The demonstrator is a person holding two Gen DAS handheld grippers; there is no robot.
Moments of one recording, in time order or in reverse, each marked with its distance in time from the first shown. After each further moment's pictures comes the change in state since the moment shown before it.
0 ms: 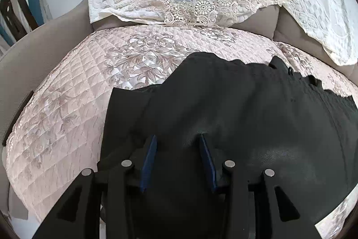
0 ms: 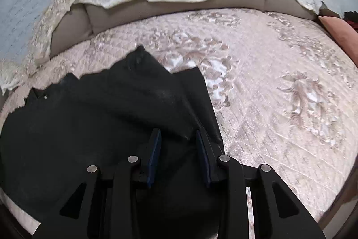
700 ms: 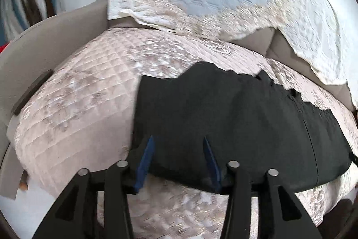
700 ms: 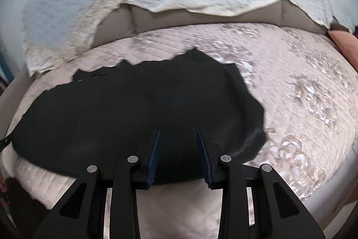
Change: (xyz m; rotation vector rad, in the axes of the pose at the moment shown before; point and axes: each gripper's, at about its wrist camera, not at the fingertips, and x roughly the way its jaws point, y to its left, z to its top) left arm -0.070 0.036 -0.034 -0.116 -0.047 -0.053; right arm -0.084 0.056 -0.056 -0.110 -0.046 0.118
